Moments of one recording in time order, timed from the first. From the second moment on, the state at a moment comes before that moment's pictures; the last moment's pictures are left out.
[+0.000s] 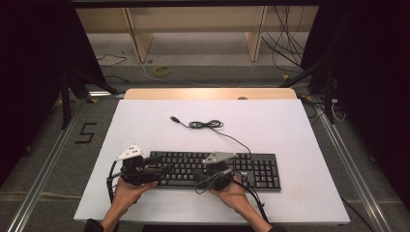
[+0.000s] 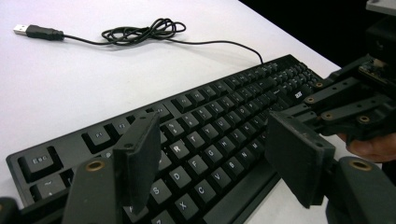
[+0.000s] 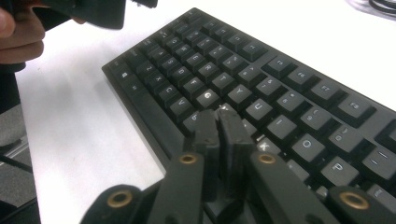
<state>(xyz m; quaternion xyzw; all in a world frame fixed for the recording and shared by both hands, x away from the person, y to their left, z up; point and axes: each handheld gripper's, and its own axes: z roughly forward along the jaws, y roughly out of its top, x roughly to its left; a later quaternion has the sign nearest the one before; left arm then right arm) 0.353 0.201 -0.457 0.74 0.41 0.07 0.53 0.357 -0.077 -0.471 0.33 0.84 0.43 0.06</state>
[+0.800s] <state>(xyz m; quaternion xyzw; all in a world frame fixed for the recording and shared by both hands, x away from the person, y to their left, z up) 0.342 0.200 -0.460 0.75 0.40 0.07 0.52 0.362 -0.060 -0.483 0.33 0.85 0.41 0.05</state>
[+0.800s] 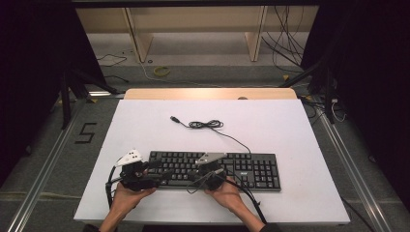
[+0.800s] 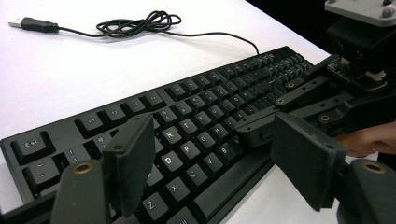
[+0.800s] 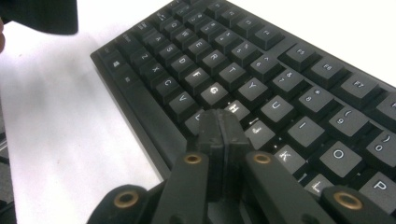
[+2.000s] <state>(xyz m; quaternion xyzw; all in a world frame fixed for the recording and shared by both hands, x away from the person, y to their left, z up) 0.351 0.197 -0.462 0.75 0.41 0.08 0.51 0.356 -0.112 -0.460 0.36 0.80 0.47 0.05</state>
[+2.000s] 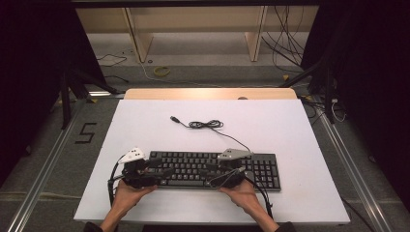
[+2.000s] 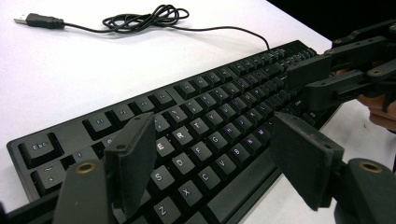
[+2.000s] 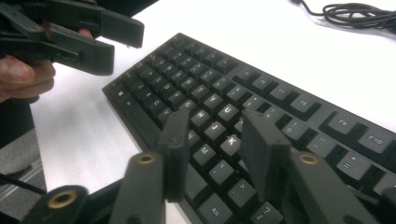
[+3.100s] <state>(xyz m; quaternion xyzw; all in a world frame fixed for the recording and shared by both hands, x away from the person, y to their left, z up) 0.368 0.176 -0.461 0.77 0.40 0.07 0.49 0.335 -0.158 -0.449 0.36 0.78 0.50 0.09</state>
